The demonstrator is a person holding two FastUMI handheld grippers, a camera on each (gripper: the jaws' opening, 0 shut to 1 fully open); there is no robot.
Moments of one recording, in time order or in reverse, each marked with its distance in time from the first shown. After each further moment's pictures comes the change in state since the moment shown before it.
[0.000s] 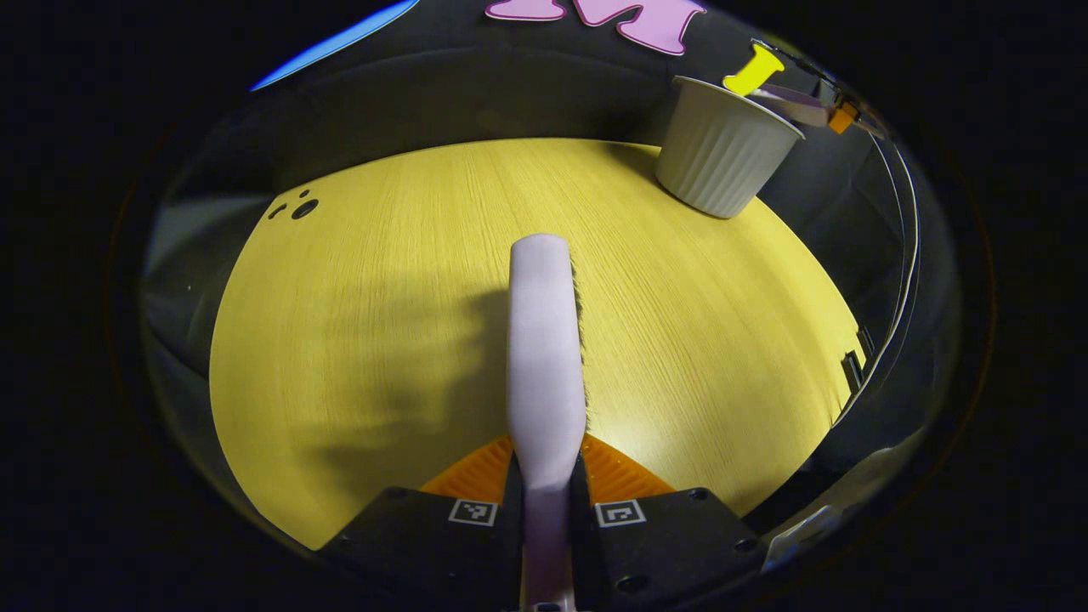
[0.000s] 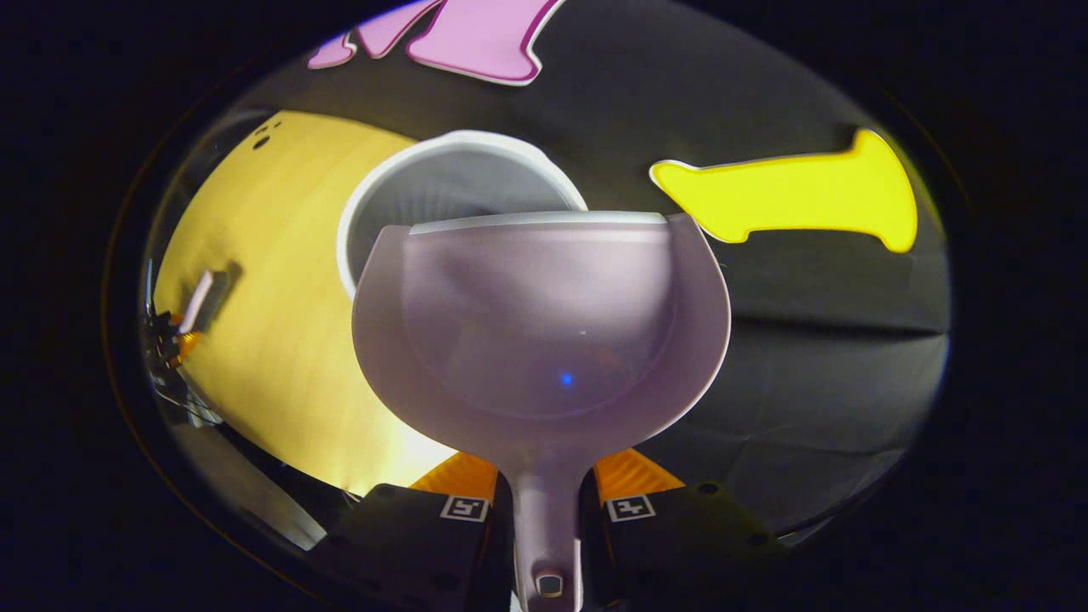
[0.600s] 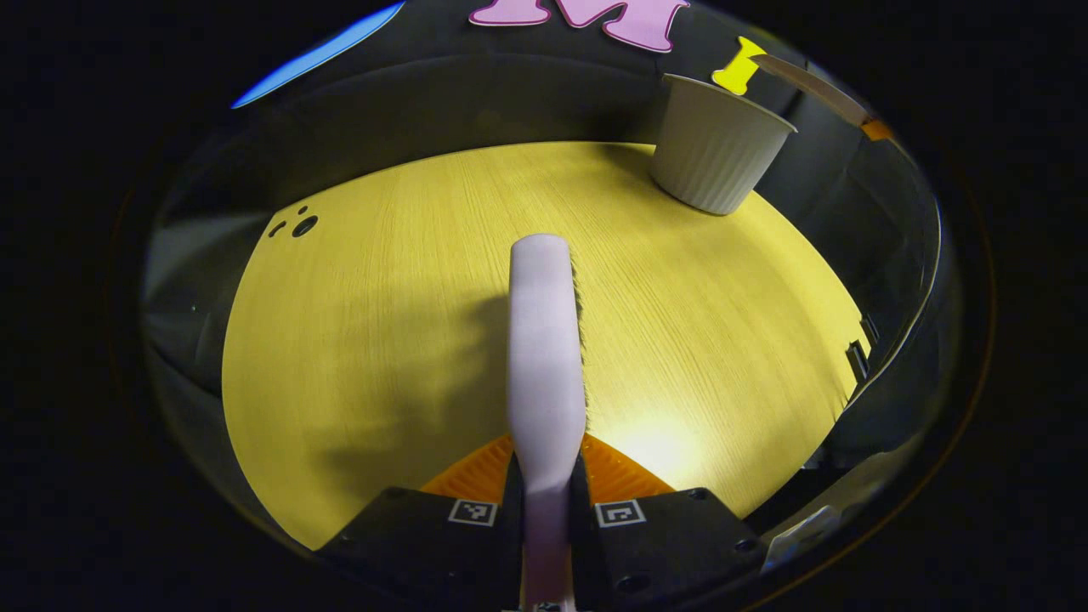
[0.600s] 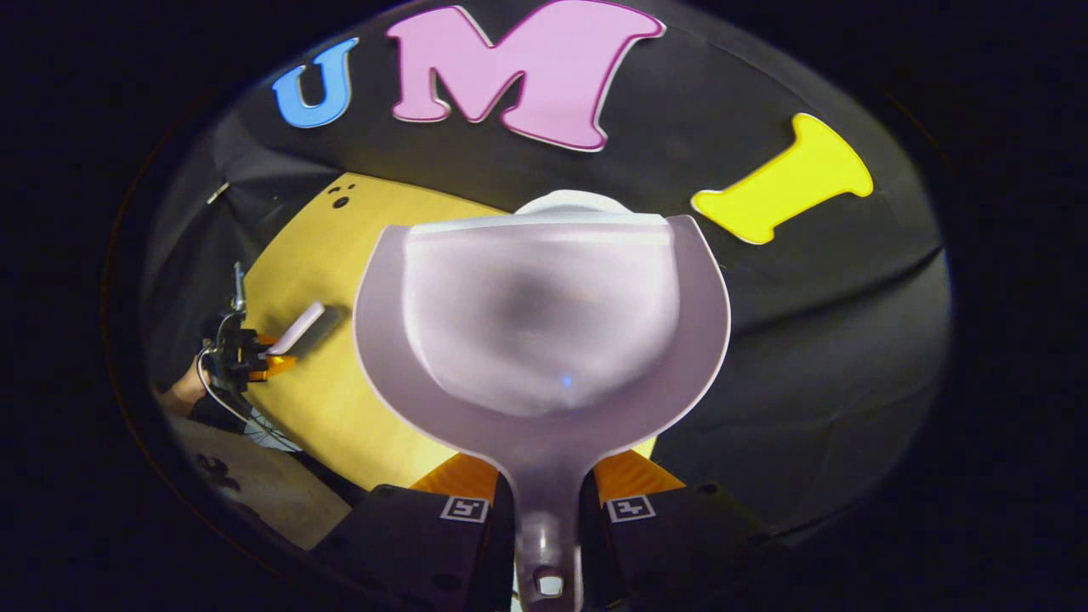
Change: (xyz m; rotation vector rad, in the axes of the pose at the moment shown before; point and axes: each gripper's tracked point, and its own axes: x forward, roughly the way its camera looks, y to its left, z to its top) left arm -0.005 0.009 0.007 0.048 0.004 0.032; right arm -0.059 0.126 -0.052 0.068 -0.242 0.228
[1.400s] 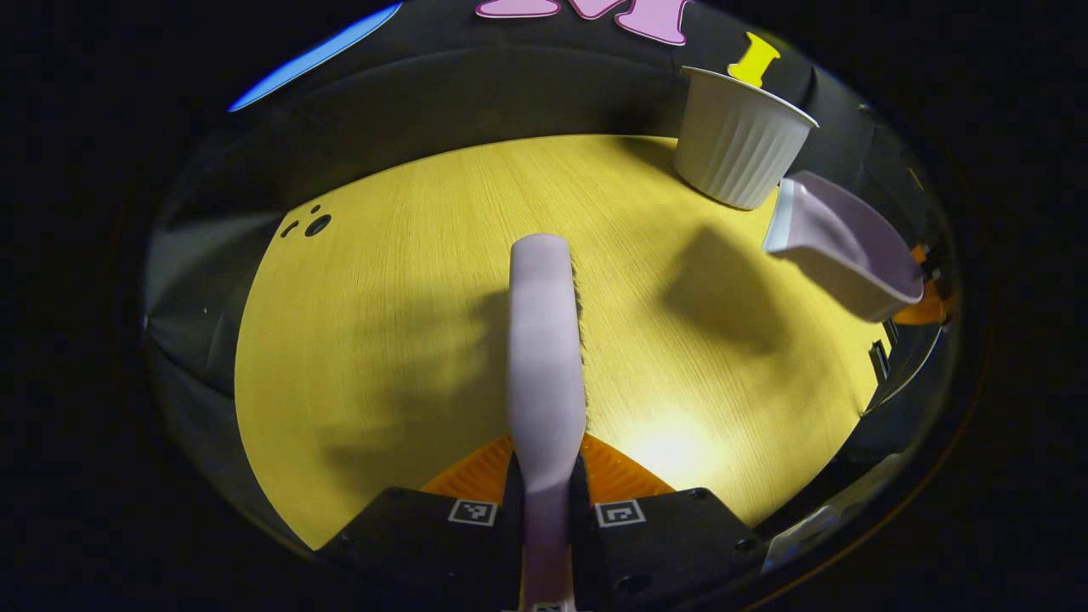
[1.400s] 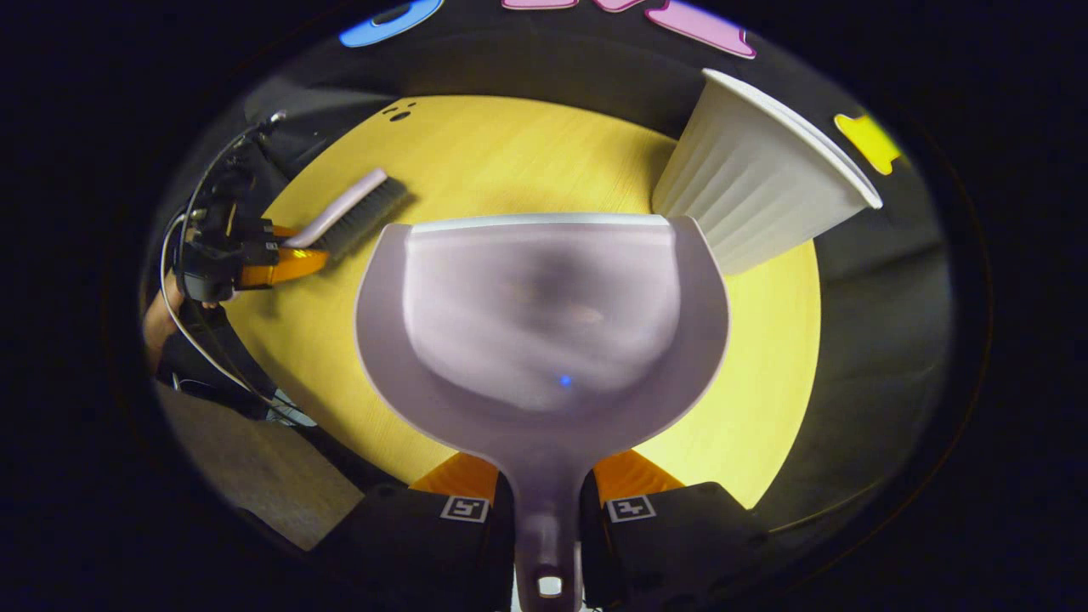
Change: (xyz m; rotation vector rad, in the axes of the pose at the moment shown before) left arm 0.012 0.014 0.003 0.000 0.027 0.069; right arm 0.139 0.159 -0.157 0.015 0.169 0.134
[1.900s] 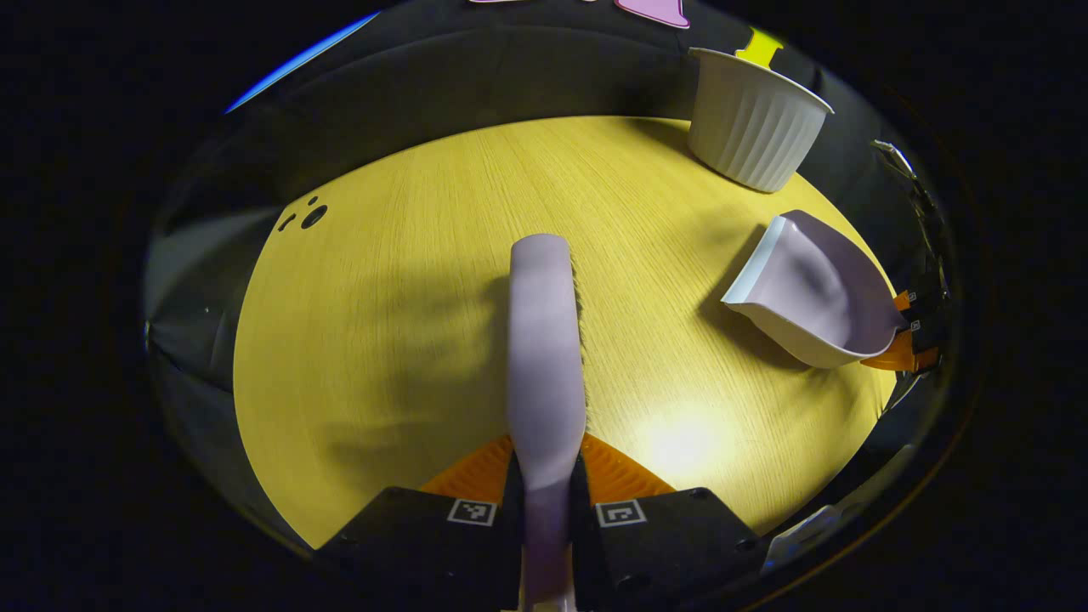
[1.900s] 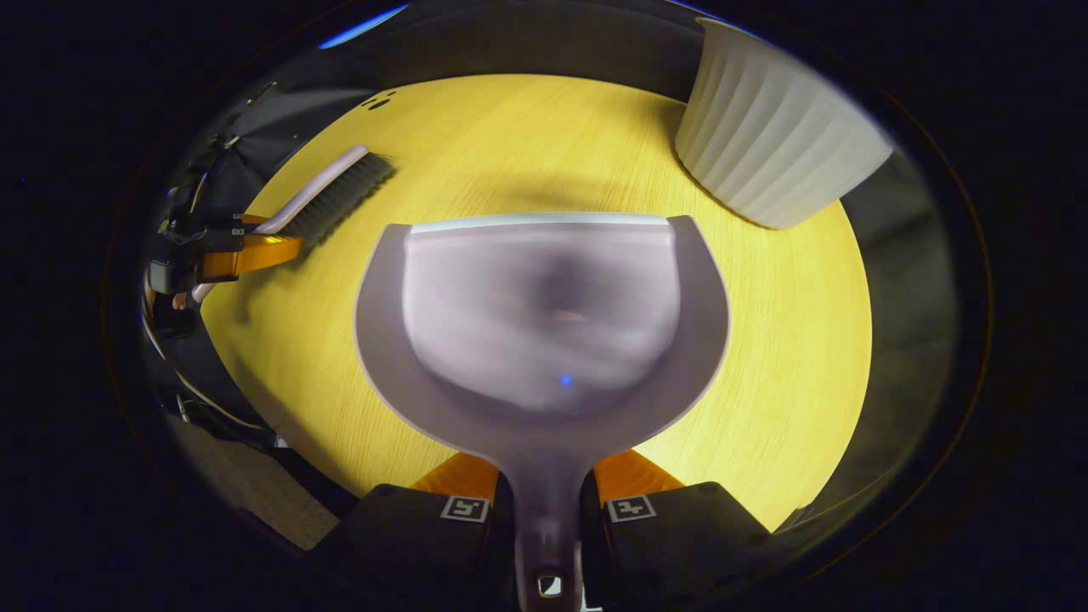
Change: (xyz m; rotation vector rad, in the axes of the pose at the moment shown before) left arm 0.024 -0.001 -0.005 0.000 0.064 0.042; right arm 0.051 0.008 -0.021 0.081 0.007 0.012
